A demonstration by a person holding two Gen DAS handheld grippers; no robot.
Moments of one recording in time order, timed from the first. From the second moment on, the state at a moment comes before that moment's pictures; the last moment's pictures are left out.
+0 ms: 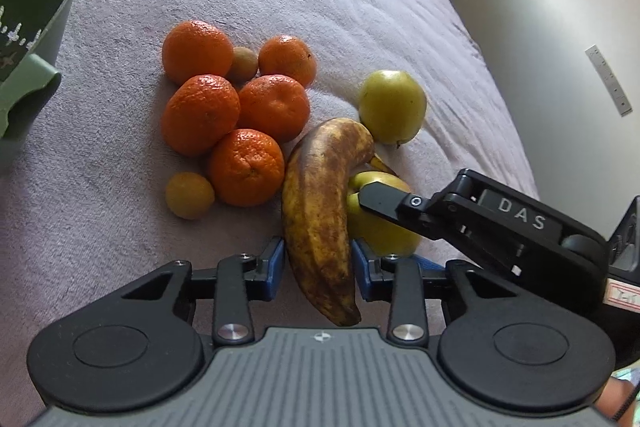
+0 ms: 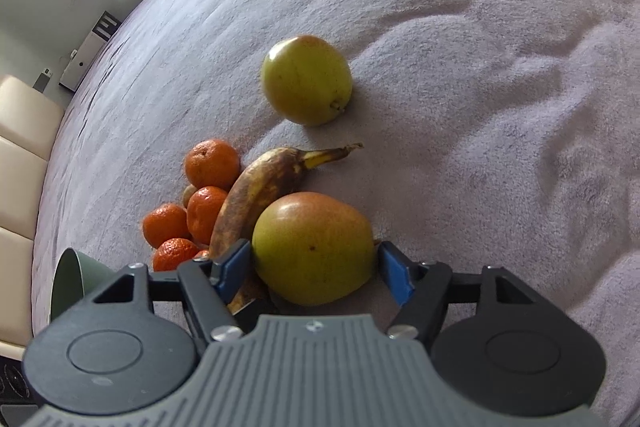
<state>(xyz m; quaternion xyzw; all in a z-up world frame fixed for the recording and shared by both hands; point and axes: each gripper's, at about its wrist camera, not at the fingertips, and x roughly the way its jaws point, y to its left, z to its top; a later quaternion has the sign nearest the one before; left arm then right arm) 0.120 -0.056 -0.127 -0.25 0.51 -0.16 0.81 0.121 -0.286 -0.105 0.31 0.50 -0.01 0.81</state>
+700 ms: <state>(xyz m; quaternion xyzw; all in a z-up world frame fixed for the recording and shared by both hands) 0.082 -0.036 -0.094 -0.19 0.56 -0.12 0.80 0.069 -0.298 -0.086 0.26 0.53 -0.03 0.80</state>
